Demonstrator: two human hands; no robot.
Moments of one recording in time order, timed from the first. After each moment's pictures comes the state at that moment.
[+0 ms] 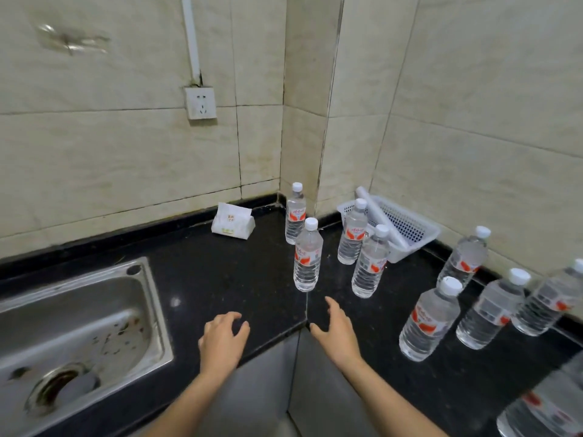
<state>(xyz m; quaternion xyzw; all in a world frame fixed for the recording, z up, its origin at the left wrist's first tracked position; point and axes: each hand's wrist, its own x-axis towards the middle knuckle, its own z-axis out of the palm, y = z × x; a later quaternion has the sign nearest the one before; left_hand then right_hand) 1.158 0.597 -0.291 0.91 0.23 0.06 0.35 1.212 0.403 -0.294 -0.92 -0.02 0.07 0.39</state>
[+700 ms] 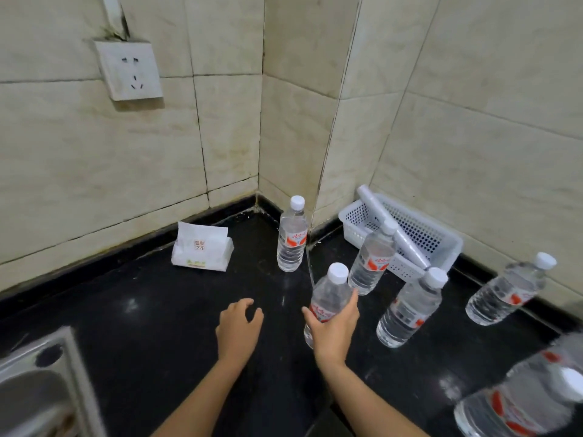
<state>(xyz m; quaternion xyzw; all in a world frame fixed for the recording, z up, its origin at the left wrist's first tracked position) 1.401 0.652 -0.323 0.88 0.18 0.00 0.43 1.397 0.510 -0.315 -0.81 0.23 -0.14 0.53</state>
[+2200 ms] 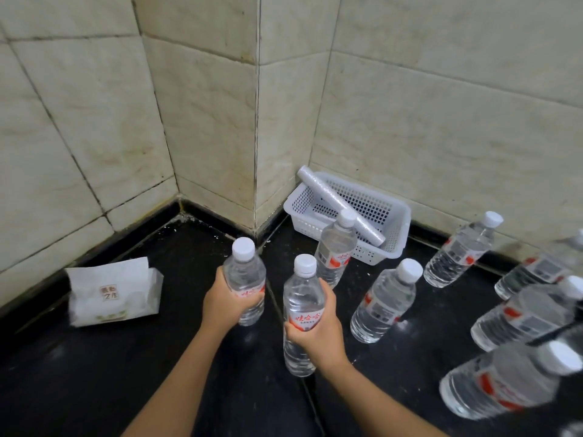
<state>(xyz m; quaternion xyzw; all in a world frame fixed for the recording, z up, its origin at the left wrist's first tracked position) 1.530 0.612 -0.318 0.84 0.03 -0.08 0.54 1.437 0.467 -0.321 -0.81 0.18 -0.08 0.56</state>
